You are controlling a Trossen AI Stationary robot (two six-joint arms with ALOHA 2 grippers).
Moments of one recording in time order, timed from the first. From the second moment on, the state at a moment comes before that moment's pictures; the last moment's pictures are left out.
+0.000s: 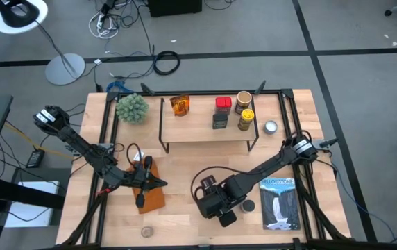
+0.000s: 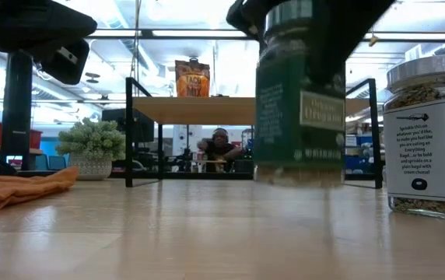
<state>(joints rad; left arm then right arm) -0.69 1.19 0.26 0.80 -0.57 -0.22 0.48 2.08 1.78 -0.93 0.08 0.00</state>
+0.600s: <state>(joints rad) -0.69 1.19 0.26 0.79 -0.57 -0.22 0.28 2.07 2.23 -1.34 0.17 -0.04</state>
